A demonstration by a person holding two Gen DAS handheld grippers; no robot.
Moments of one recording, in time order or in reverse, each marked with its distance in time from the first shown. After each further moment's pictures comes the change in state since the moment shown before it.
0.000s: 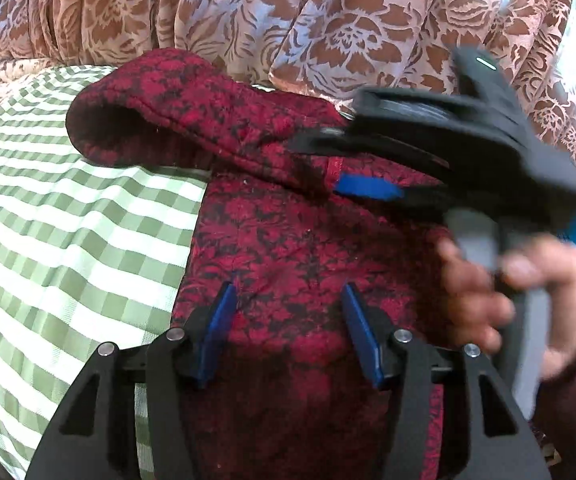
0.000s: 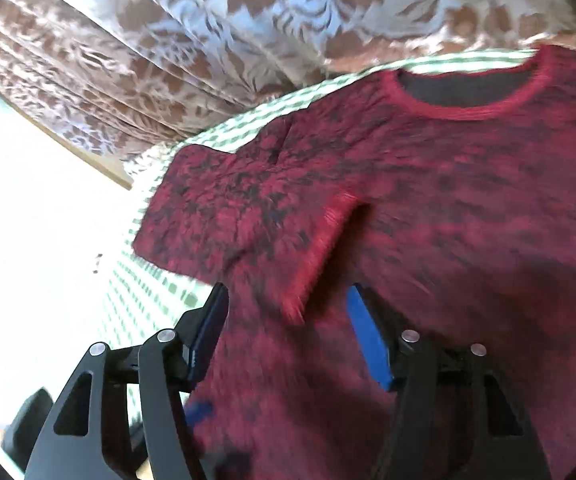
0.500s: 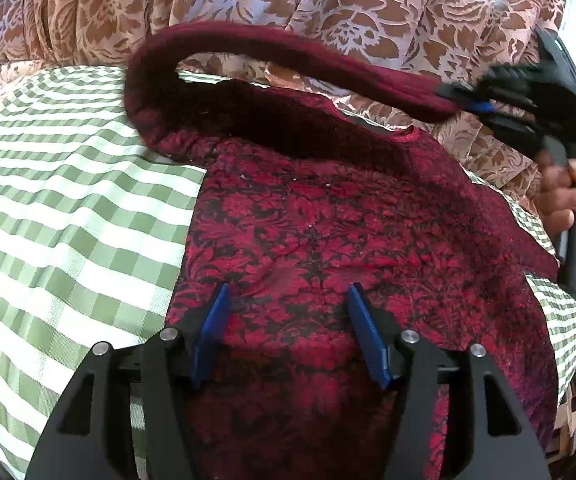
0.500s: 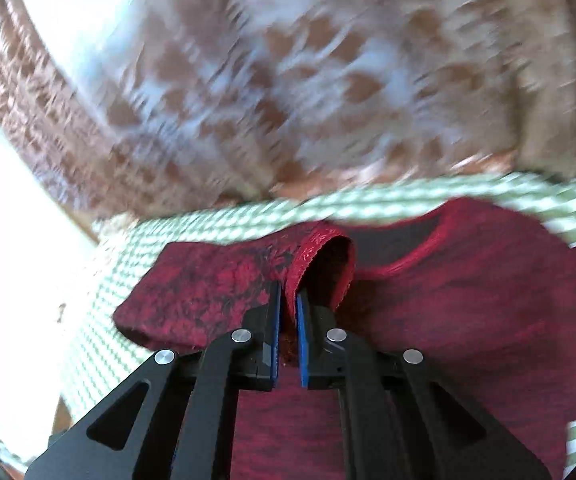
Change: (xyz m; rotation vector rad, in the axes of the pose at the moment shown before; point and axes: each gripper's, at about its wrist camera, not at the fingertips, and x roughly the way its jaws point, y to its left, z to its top) left arm 0.000 0.000 0.004 0.016 -0.010 -0.014; right arm -0.119 -0.022 0.047 -0.056 -0.308 -0.203
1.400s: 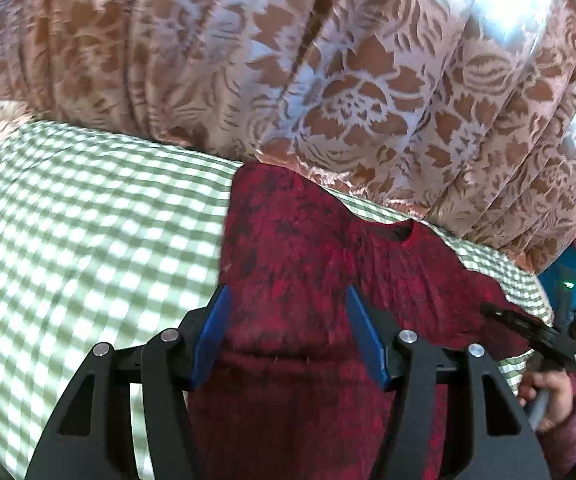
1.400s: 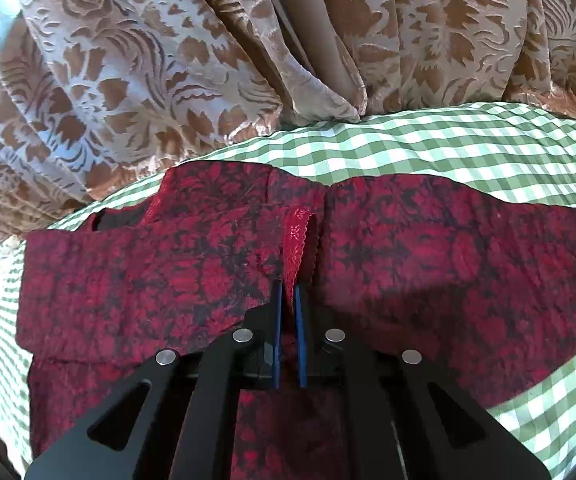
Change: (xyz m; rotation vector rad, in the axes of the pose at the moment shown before) left arm 0.026 -0.030 0.122 -0.011 -0.045 -0.011; right arm -0.044 -0.169 -0.039 0.141 0.051 -0.342
